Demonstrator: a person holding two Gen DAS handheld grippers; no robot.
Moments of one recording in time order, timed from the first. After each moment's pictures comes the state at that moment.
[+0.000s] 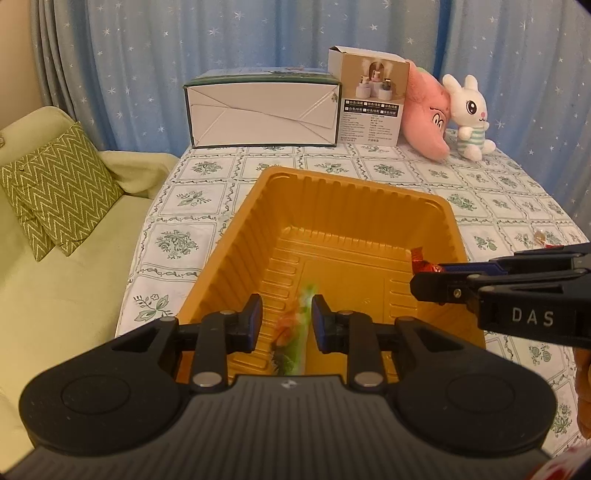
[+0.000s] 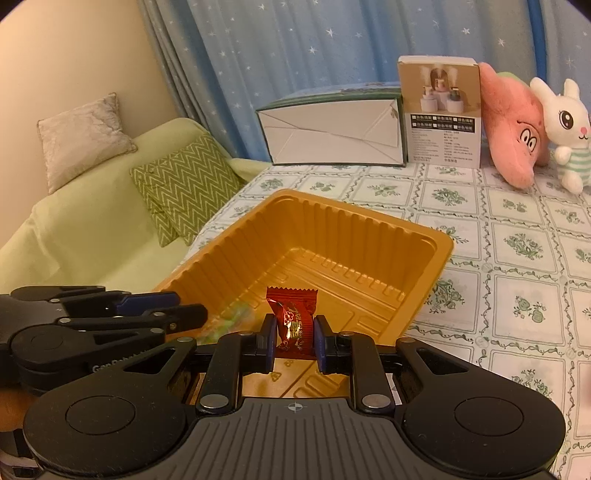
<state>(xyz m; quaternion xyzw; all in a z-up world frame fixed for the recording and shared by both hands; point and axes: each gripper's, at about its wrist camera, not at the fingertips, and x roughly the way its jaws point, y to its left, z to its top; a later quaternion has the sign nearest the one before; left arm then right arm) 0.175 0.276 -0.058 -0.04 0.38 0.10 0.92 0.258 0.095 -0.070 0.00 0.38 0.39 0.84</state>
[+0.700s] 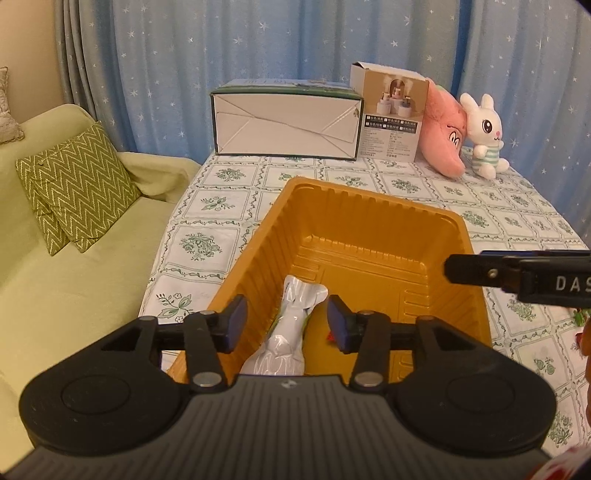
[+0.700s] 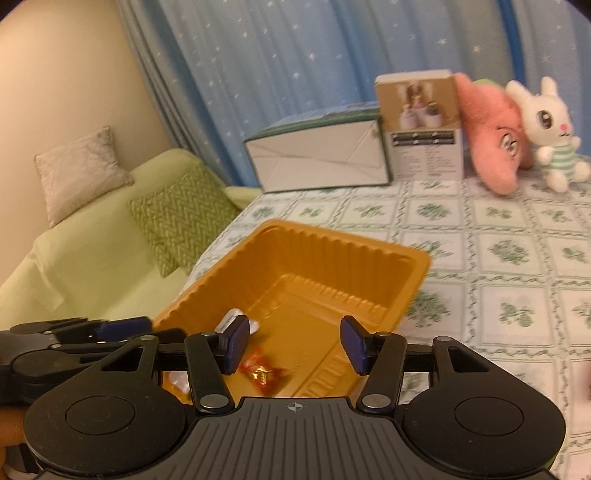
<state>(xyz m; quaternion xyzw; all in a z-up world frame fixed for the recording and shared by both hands) 0.162 0.284 -0.049 -0.05 0.36 0.12 0.92 0.262 0.072 -0.058 0.05 0.35 0.38 0.86</state>
